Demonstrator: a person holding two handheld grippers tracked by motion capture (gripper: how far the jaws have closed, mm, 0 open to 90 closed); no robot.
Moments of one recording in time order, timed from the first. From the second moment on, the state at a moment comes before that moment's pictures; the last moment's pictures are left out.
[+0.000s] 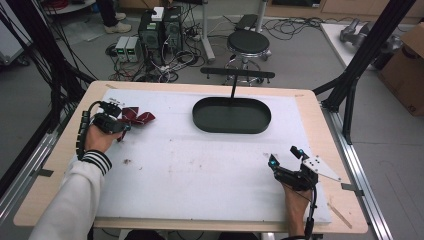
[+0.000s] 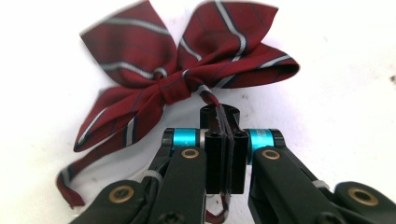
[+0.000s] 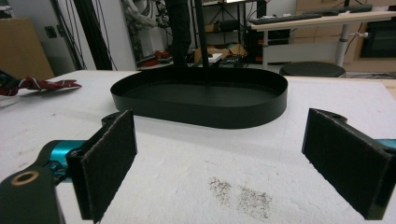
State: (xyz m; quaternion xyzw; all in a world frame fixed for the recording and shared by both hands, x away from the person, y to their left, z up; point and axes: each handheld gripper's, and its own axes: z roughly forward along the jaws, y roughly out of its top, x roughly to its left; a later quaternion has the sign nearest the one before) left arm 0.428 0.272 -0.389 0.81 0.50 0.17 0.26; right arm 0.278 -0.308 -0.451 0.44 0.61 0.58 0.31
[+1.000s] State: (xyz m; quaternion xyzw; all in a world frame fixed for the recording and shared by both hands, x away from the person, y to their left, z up) left arm 0.412 0.236 -0.323 0.77 0.43 0.23 0.41; right arm 0.278 -0.308 -0.451 0.44 0.61 0.58 0.31
